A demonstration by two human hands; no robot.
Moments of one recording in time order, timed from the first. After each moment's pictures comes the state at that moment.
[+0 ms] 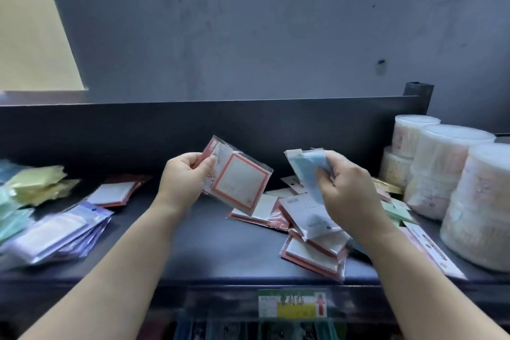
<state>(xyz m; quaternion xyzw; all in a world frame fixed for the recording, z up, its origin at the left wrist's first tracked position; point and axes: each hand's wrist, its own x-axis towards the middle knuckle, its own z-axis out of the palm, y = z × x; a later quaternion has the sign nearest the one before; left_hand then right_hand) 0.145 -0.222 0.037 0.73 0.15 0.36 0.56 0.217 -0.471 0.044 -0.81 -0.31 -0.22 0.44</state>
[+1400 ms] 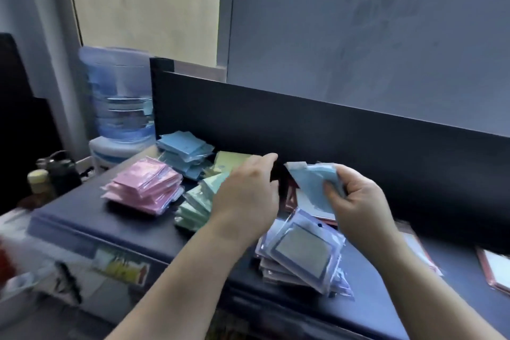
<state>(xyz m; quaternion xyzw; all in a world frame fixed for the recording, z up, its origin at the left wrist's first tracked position) -0.043 0.060 0.039 0.90 0.20 0.32 0.21 0.066 -0.080 0.040 -0.75 -0.42 -0.07 0.51</state>
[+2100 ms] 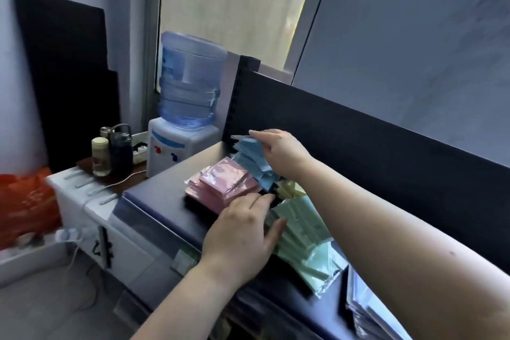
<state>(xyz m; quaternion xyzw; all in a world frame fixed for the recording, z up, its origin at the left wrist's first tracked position) -0.121 0.161 -0.030 0.89 0.28 0.32 0.19 0.049 0.214 0.048 -0.77 -0.62 -0.06 0.17</state>
